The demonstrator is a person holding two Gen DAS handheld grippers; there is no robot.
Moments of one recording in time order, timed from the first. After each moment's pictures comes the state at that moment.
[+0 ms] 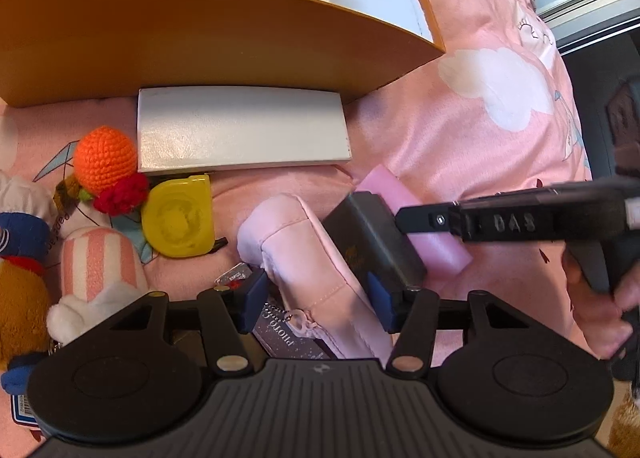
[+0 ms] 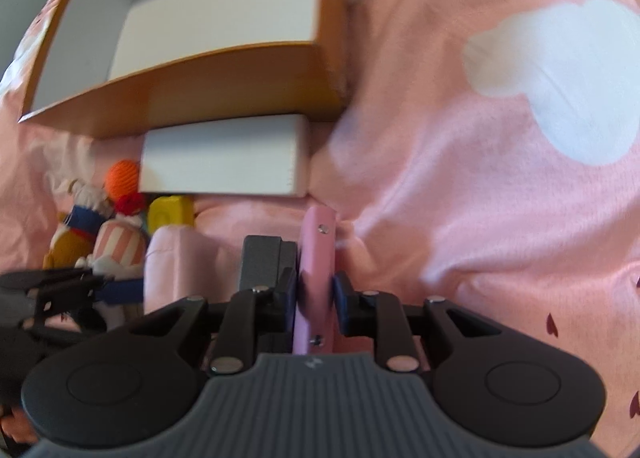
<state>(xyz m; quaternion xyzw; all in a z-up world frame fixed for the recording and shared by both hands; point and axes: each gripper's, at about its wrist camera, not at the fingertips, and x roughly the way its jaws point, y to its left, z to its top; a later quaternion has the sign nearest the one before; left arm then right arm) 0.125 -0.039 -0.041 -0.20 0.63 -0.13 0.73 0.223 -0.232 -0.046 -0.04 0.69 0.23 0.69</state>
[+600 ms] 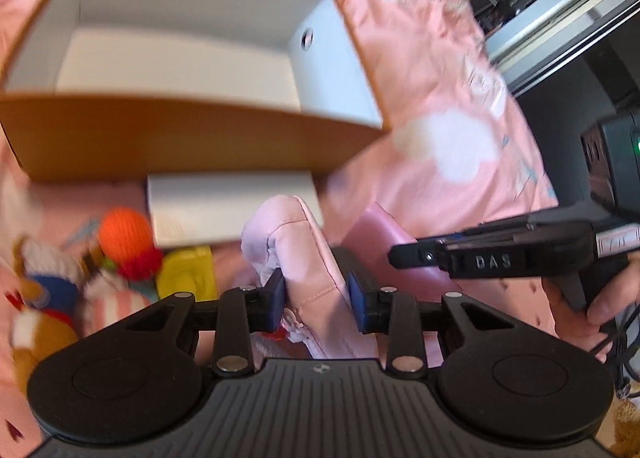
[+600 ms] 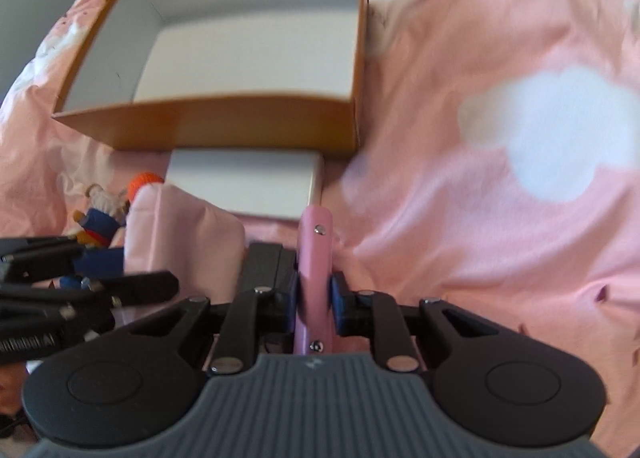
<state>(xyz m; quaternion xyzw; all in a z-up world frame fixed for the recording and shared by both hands) 0.112 -0.013 0.007 -0.21 0.52 -0.15 0.81 0.200 -0.224 0.007 -0.09 0.61 0.25 0.75</state>
